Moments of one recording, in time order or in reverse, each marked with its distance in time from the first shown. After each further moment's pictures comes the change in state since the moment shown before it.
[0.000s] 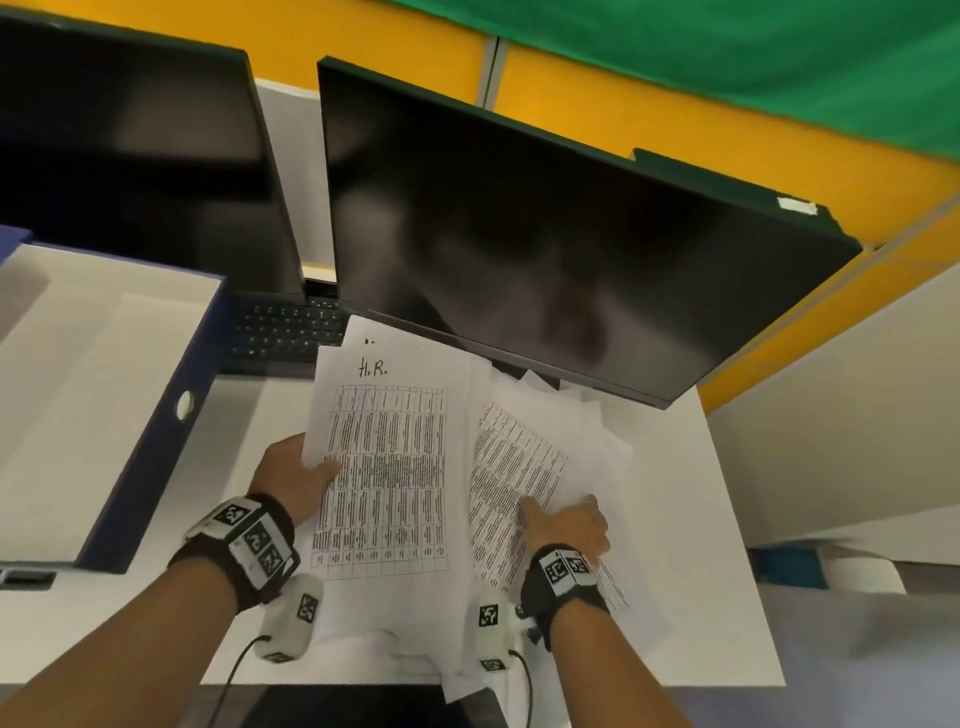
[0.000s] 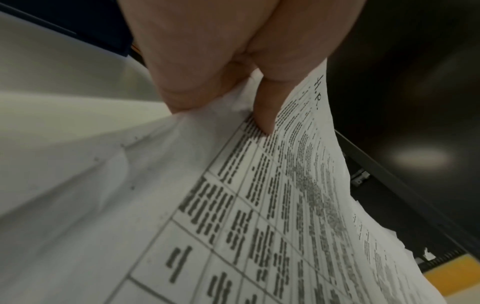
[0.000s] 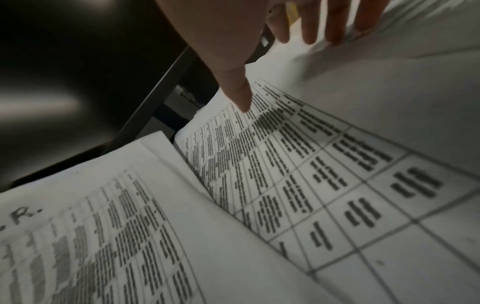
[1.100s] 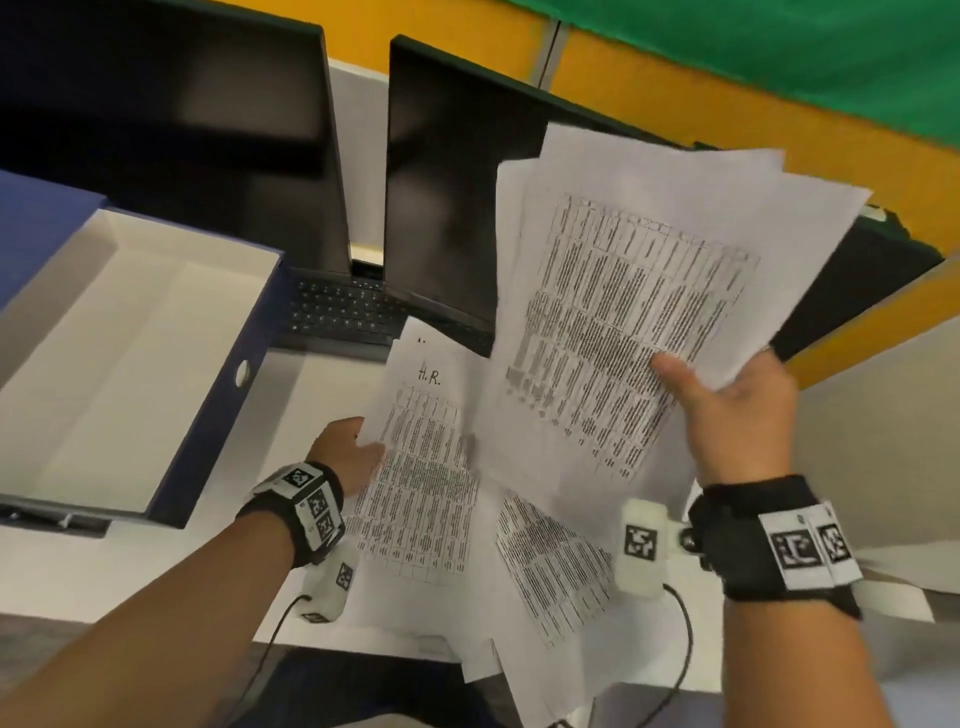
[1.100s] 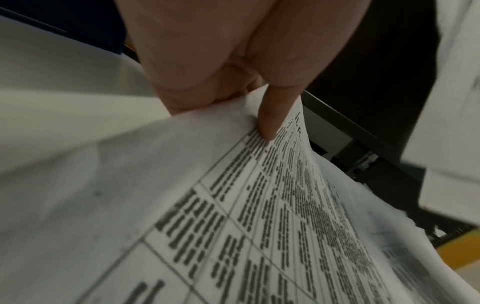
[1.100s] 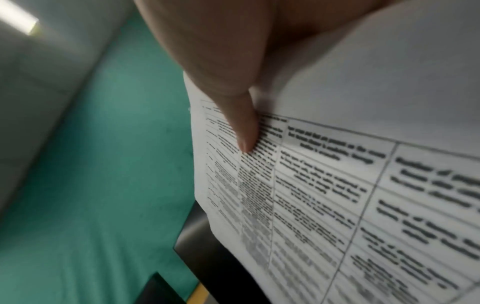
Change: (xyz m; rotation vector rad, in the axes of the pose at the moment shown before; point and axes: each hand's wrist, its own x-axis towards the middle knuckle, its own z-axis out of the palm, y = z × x) left_hand 0.014 -0.010 0.005 0.152 -0.123 -0.037; right_hand -0.066 -0.104 -0.176 0.533 0.088 -0.848
